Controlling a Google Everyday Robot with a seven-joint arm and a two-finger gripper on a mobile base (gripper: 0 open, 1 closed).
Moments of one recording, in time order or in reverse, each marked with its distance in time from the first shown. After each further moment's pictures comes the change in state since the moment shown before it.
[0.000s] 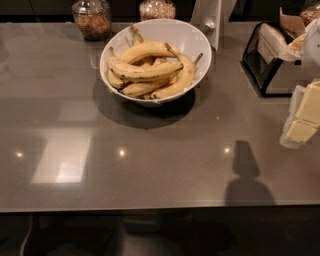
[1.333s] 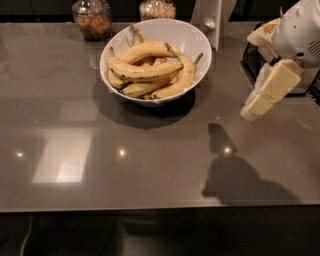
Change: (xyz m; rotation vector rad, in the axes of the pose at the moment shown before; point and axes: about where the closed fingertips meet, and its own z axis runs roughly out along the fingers) arm -0.062 -0.037 0.014 0.006 -0.331 -0.003
